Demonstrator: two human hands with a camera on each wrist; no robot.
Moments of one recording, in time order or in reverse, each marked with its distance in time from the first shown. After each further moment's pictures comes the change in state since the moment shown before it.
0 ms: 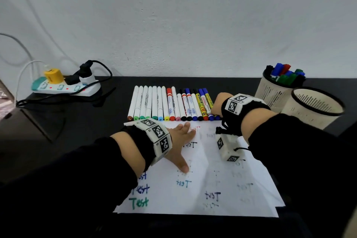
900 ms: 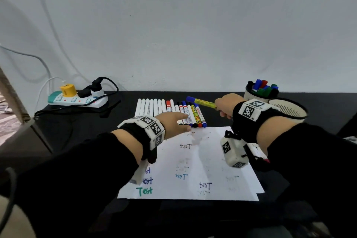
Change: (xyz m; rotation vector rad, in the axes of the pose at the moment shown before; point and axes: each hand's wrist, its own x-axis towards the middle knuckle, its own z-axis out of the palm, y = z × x) left_hand -0.048 0.000 -0.021 -0.447 0.498 -0.133; right_hand -0.099 0.035 -0.044 0.656 0.105 -0.037
